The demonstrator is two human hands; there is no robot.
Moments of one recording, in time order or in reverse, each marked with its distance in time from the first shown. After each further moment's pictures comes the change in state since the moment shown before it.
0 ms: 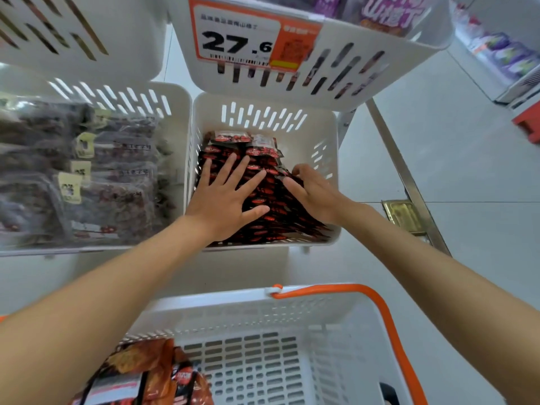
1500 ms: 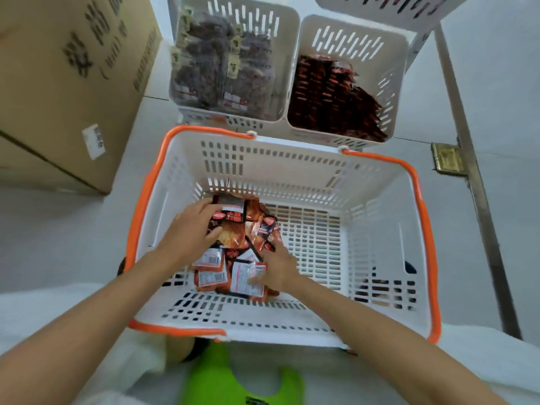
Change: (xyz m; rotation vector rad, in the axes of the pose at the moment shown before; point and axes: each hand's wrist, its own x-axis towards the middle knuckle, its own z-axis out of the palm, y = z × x) left_hand -0.385 -0.009 0.023 -0.406 -0.146 -0.422; right_hand -0.288 -0.147 0.271 -0.033 -0.561 0.120
